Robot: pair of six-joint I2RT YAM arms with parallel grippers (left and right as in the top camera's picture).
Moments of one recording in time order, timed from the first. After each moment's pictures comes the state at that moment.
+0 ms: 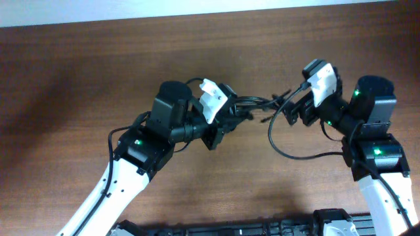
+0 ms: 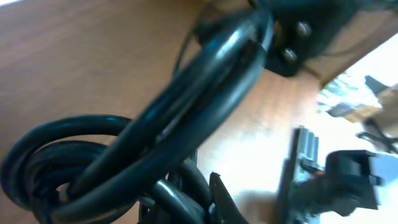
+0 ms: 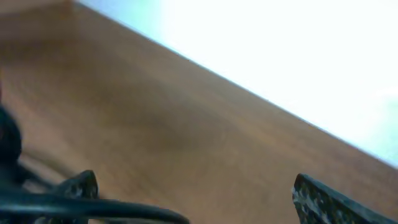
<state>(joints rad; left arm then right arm) -0.58 1.25 1.06 -0.38 0.62 -0.01 -0.02 0.98 0.91 -0.35 -0.55 -0.36</state>
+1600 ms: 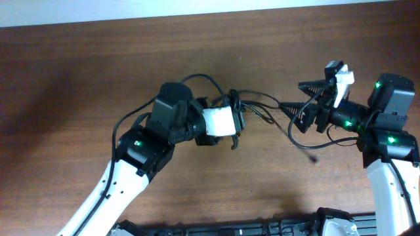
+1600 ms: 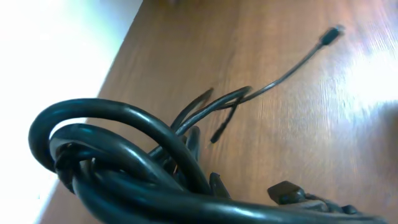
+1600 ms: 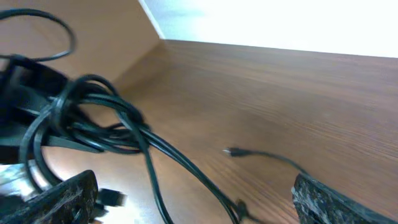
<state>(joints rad) -0.58 1.24 1.06 -0.40 0.48 0.82 -0.25 1.07 0.91 -0.49 -1.12 -0.16</state>
